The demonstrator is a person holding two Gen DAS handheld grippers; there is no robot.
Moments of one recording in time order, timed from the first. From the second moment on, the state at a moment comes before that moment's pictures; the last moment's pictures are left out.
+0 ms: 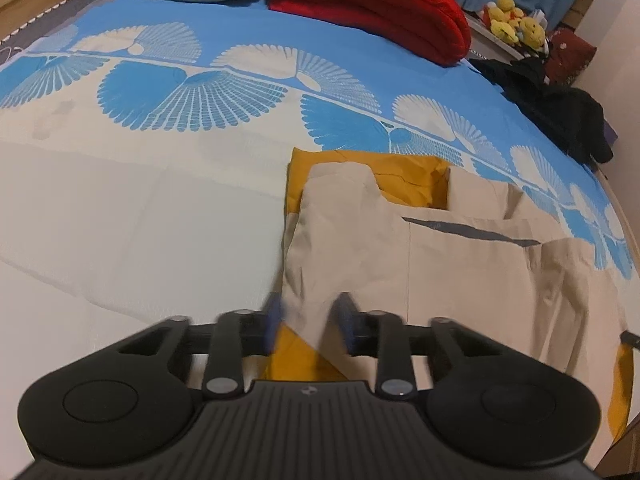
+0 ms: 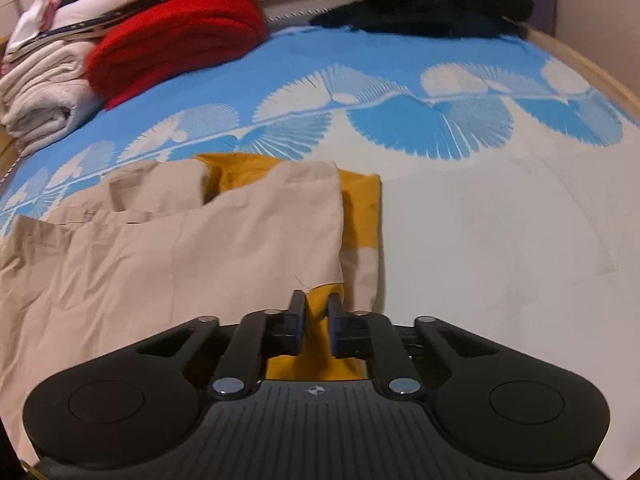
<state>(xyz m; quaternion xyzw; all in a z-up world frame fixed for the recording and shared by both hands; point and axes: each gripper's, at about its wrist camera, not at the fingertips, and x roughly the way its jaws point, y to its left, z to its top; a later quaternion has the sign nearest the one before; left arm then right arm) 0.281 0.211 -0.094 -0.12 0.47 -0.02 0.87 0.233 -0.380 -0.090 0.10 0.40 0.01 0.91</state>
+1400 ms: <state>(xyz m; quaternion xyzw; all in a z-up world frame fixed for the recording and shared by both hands) 0.340 0.187 -0.066 -0.09 0.39 -0.03 0.92 0.306 -0.380 -0.100 0.05 0.36 -0.15 0.92</state>
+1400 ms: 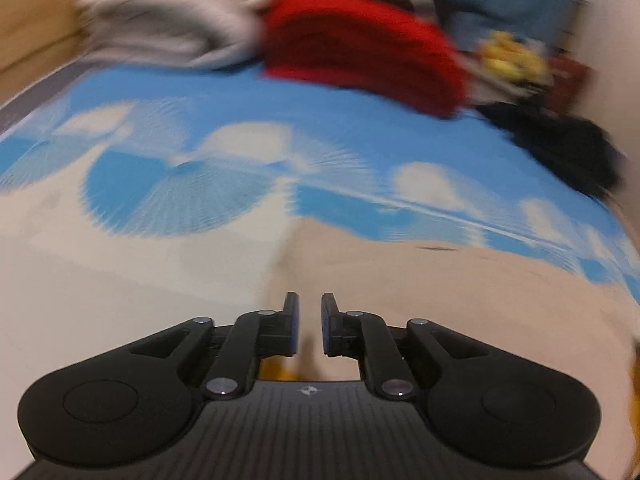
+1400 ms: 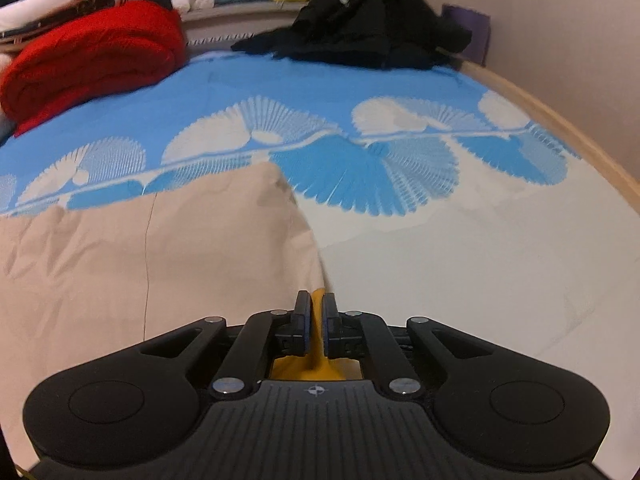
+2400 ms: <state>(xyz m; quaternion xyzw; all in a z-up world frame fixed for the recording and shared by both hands) 0.225 0.224 -0.105 -0.14 0.55 -0.08 0.82 0.168 -0.376 -0.108 0.08 0.52 -0.10 0.84</state>
